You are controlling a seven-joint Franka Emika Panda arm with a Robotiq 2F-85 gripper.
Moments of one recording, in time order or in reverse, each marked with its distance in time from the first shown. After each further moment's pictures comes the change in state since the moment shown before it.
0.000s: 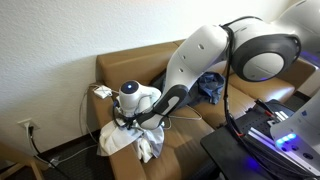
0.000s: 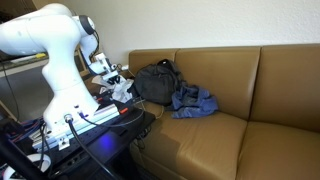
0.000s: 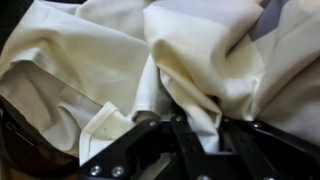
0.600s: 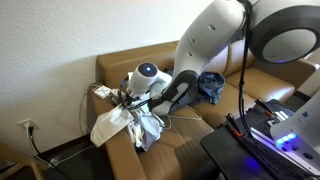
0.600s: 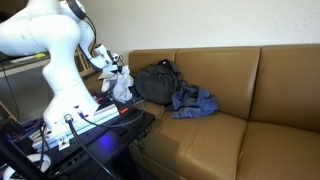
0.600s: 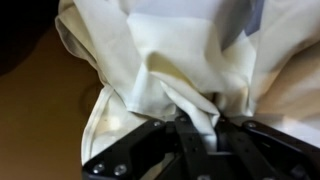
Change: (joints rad) arm 0.113 -0.214 -0.224 -0.316 0.077 0.396 0.362
